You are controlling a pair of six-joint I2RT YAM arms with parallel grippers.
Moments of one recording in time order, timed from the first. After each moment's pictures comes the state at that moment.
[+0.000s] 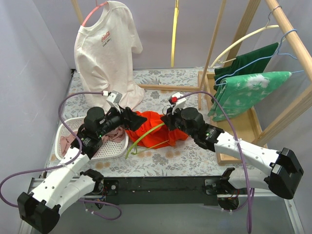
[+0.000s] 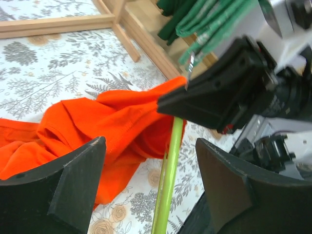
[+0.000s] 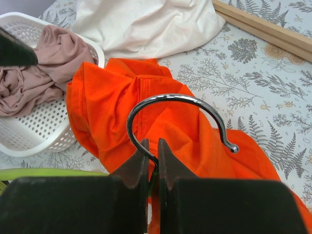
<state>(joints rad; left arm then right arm) -0.48 0.81 0.69 -0.01 0.42 -0.44 0.93 1.20 0.83 0.07 0.16 0.25</state>
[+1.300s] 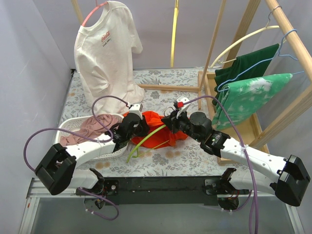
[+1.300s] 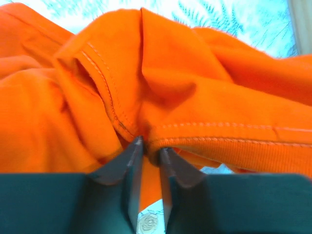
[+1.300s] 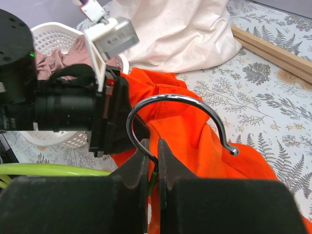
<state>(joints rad) -0.74 1.31 0.63 0.10 -0.15 -0.59 0.93 1.07 0.71 0.20 0.06 0.20</state>
